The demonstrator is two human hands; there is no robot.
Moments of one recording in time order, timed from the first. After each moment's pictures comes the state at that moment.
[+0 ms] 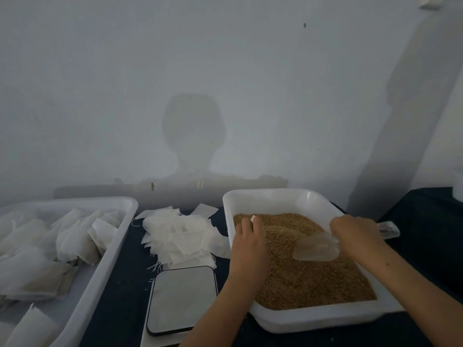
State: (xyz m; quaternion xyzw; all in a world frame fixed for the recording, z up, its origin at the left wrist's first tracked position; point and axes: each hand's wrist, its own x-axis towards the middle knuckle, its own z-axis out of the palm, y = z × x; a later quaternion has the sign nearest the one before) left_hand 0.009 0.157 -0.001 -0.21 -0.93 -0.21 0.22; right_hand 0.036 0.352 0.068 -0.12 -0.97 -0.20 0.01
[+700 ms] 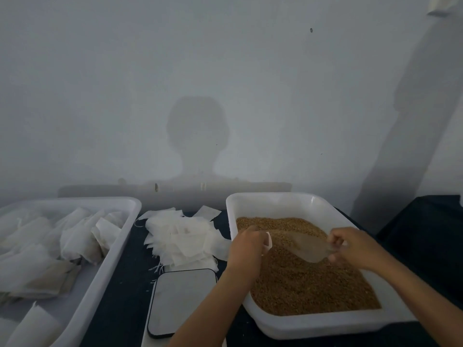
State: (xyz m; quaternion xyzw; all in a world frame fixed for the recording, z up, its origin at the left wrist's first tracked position) left_hand -0.012 0.149 0.003 -0.24 -0.93 -0.25 0.14; right_hand 0.039 0.370 0.051 -0.07 -0.98 0.20 0.02
